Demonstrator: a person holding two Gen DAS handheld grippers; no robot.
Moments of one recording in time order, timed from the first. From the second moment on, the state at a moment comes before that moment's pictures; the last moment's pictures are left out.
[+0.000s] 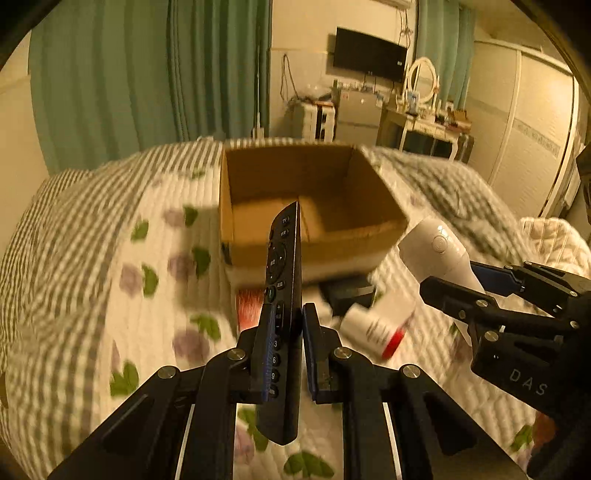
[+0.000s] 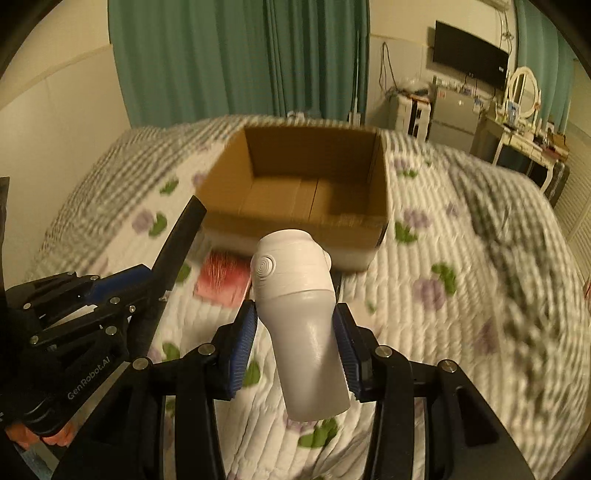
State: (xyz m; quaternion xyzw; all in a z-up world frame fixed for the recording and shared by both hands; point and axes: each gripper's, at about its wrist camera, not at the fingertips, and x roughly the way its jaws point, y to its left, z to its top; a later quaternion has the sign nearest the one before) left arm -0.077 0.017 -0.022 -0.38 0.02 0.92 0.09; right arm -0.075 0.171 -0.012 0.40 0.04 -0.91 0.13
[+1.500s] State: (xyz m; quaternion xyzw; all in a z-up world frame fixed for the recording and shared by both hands) left arm -0.249 0.033 -0.040 -0.39 0.03 0.92 0.05; right arm -0.293 0.185 -0.004 0.36 0.00 -0.93 0.11
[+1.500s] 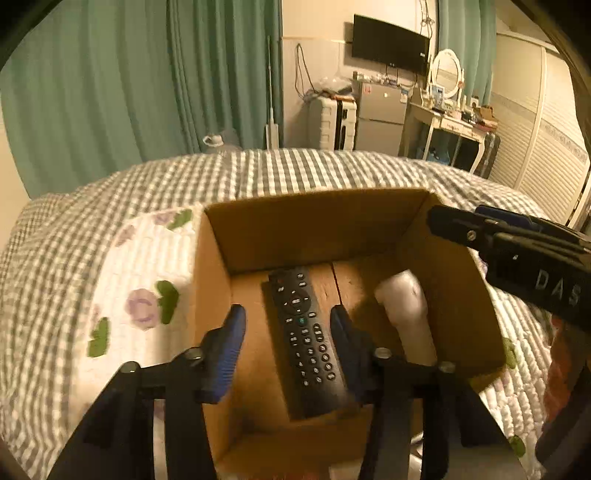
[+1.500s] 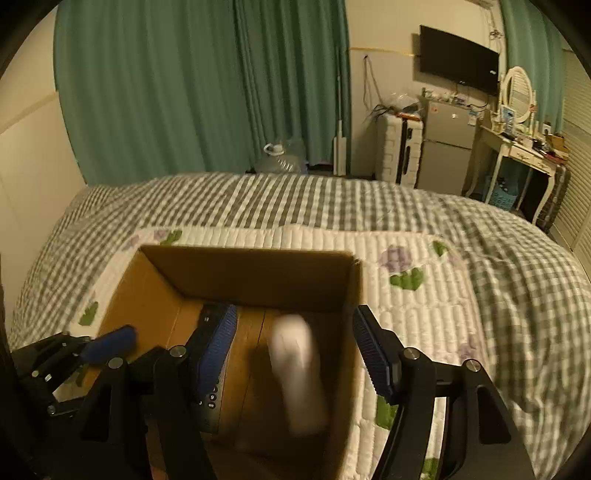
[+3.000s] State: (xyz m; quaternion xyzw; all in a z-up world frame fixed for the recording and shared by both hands) left arm -0.100 -0.011 -0.102 -0.42 0.02 0.91 0.00; right arm -0.138 0.156 -0.133 0.52 0.10 -0.83 0.19
